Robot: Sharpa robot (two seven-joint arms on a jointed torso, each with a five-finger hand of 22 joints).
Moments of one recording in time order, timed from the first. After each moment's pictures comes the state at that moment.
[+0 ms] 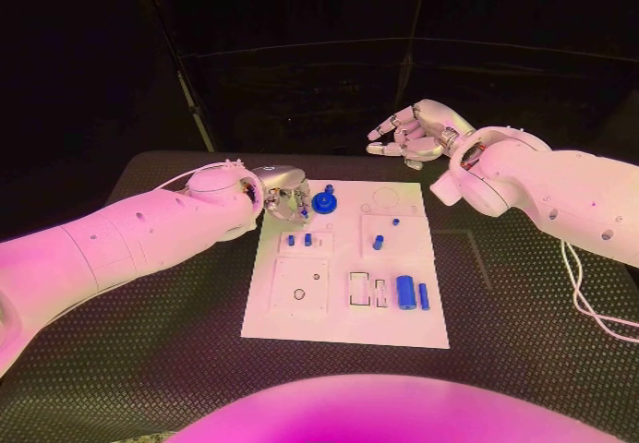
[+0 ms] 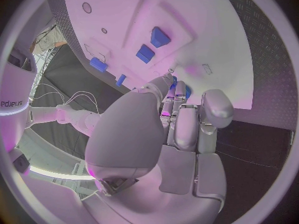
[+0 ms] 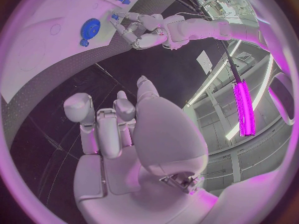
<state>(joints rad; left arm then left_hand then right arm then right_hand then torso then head) 1.12 -0.58 0.03 1.18 -1.52 -0.06 0.02 1.50 -0.11 0.34 0.11 0.16 1.10 0.13 0.15 0.11 1.18 0.06 0.19 0.07 1.47 -0.02 1.32 1.11 0.12 1.38 0.08 1.10 1.16 1.18 -0.75 0.12 1.36 -0.91 -0.25 0.09 1.43 -0.01 -0.15 0.25 0.33 0.86 0.17 0.21 0.07 1.24 0.08 1.18 1.08 1.47 0.01 1.44 1.31 0.11 1.20 0.11 1.27 0.96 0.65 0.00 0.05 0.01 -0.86</state>
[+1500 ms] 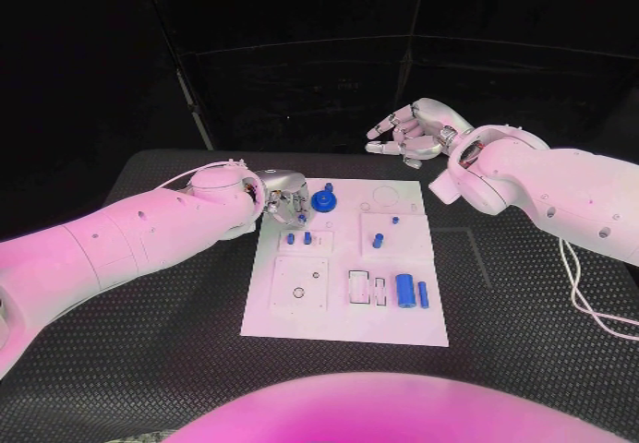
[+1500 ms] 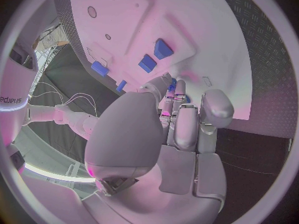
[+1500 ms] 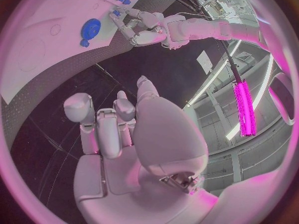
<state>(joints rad) 1.12 -0.57 0.03 1.17 -1.52 0.01 0.00 1.49 -0.12 0.35 0.11 0.16 1.13 0.12 0.14 0.11 1.21 0.05 0.19 0.08 1.47 -0.02 1.32 1.11 0.12 1.38 0.08 1.10 1.17 1.17 -0.74 0.12 1.35 -0.91 -0.24 0.09 1.43 -0.01 -0.15 0.25 0.33 0.86 0.16 0.21 0.07 1.24 0.08 1.18 1.08 1.47 0.01 1.44 1.31 0.11 1.20 0.11 1.27 0.96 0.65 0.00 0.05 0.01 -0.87</state>
